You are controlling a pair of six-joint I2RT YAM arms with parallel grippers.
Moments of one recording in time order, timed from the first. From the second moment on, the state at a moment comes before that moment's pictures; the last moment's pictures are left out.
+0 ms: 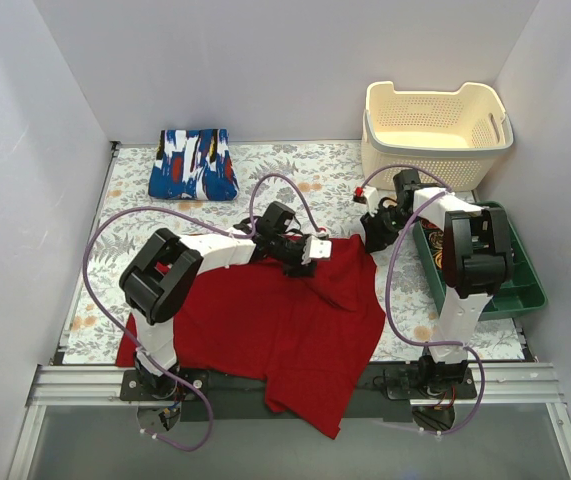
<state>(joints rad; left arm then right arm) -0.71 1.86 1.12 -0.10 0.72 0.81 0.12 1.93 1.28 -0.71 -0.60 -0.73</state>
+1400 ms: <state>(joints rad) -0.75 1.76 0.99 -0.16 0.68 0.94 0.13 1.80 1.10 -0.56 -0.48 -0.58</state>
